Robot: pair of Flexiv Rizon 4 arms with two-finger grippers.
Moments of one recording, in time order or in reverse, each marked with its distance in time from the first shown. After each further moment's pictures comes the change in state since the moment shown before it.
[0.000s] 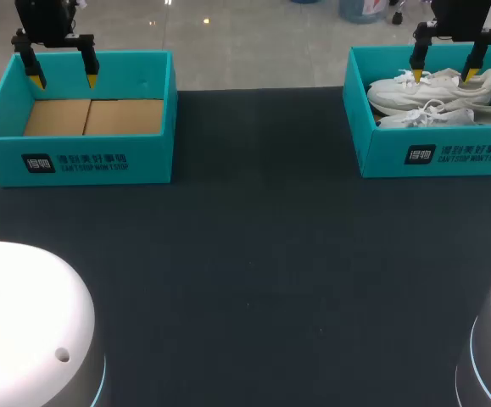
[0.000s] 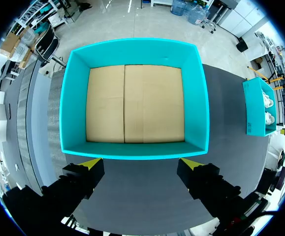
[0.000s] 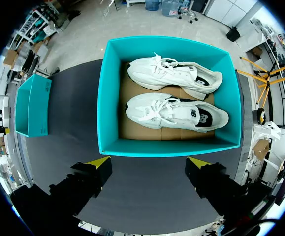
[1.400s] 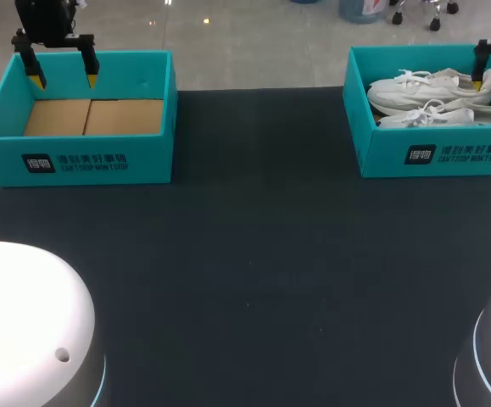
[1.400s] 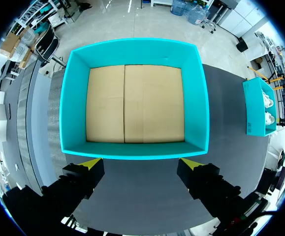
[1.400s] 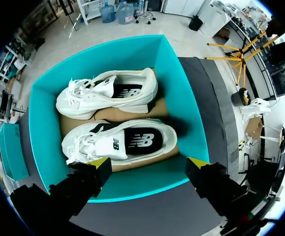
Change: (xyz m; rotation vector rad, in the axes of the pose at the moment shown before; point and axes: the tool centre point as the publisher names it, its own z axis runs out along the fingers) left arm 0.000 0.000 0.000 0.000 0.000 0.000; right arm -0.153 0.041 0.065 -0.084 -0.126 0.266
